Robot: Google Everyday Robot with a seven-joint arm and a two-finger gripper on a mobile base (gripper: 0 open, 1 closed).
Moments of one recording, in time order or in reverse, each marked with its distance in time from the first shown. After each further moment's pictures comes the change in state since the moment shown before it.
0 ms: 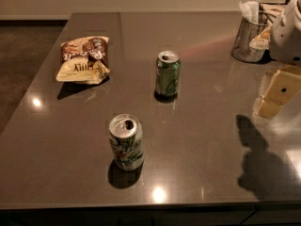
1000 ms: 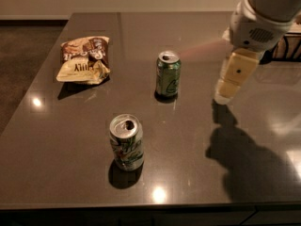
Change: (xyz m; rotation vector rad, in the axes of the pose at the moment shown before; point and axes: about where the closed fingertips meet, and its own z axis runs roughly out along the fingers) arm -0.047 -0.038 0.028 -0.006 -0.004 0.045
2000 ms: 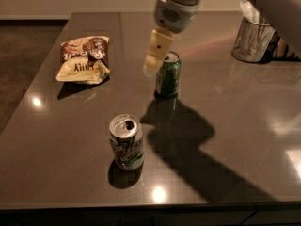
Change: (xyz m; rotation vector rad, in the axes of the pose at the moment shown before) arm -0.144 -0.040 0.052 -0.054 -0.063 0.086
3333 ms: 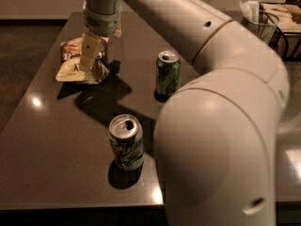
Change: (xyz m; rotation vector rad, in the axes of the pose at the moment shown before) arm -0.166 -0.011 0.109 -0.041 -0.005 0.088
